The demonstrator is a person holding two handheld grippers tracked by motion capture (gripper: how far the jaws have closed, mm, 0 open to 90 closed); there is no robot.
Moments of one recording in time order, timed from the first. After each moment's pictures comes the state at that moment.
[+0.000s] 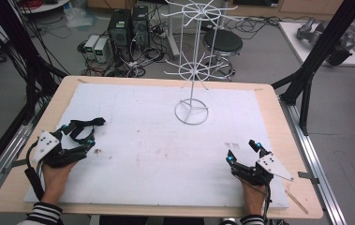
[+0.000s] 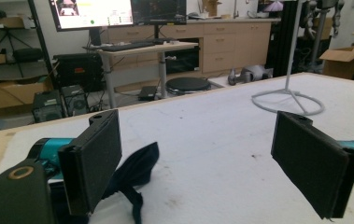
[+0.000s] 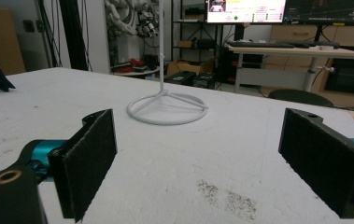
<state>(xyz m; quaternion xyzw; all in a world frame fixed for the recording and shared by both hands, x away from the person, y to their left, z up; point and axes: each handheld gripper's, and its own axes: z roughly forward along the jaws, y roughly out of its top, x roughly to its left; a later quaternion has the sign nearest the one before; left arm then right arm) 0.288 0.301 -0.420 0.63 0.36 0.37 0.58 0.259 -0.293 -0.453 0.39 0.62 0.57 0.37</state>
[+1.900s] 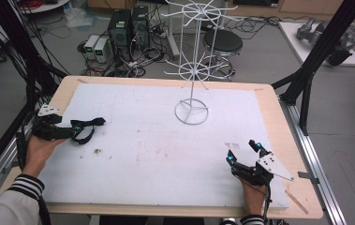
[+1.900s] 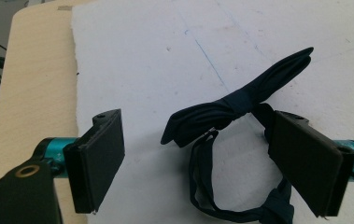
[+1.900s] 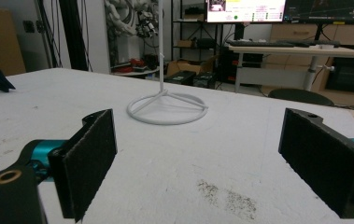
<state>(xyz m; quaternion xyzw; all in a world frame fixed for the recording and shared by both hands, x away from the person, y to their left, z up) 0.369 0.351 -0.406 0.74 0.50 0.27 0.35 0.259 -0.293 -0.453 0.40 0.62 0.58 0.36</state>
